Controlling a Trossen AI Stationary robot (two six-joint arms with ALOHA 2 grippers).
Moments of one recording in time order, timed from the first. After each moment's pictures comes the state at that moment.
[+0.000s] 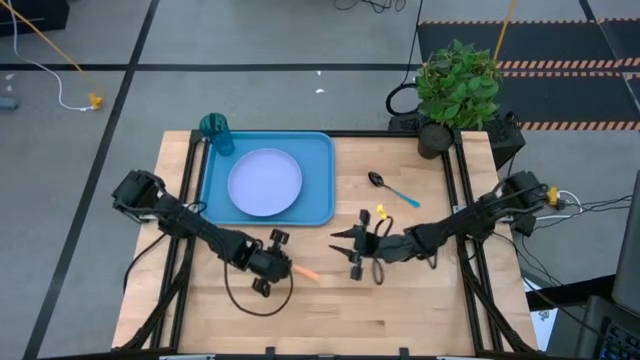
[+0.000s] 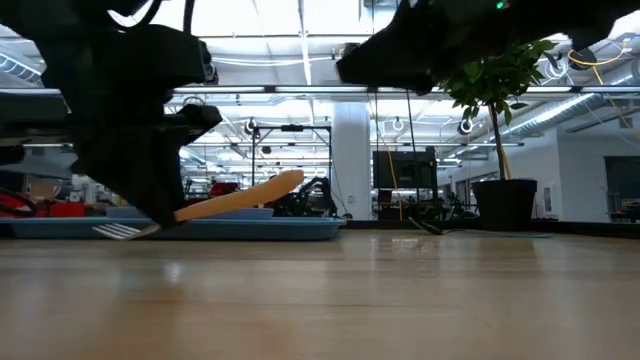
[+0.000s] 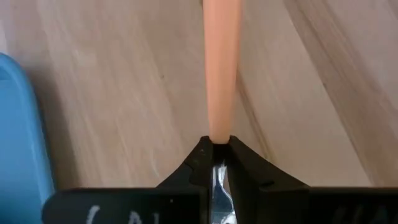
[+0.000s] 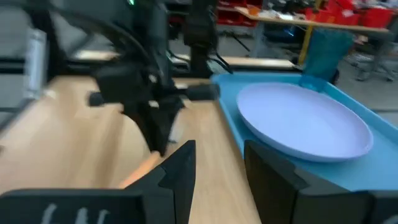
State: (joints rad) left arm -0.44 1.64 0.84 -0.29 -0.26 0.05; right arm 0.36 1.58 0.70 0.59 0.53 0.09
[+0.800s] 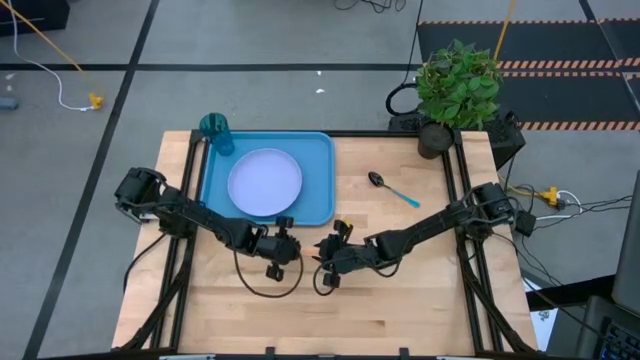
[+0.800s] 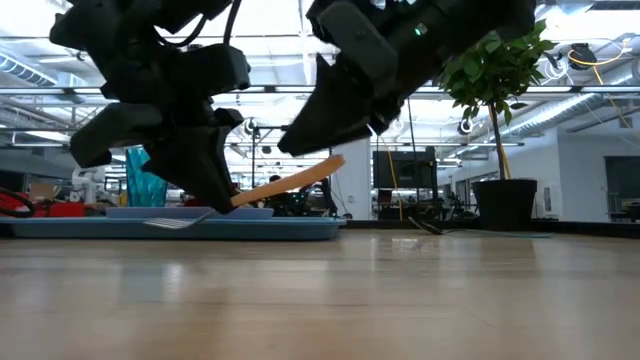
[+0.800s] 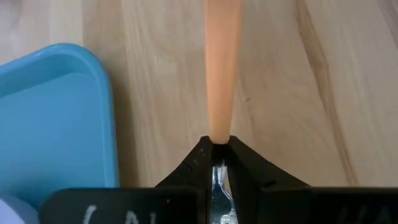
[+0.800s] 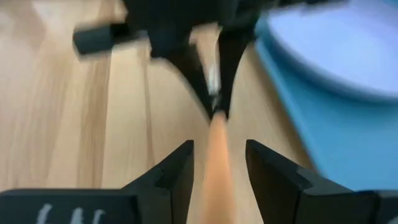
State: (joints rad) left arm -0.31 1.64 0.84 -0.20 -0.30 0.05; right arm 0.32 1.85 1.09 0.09 0.41 0.31
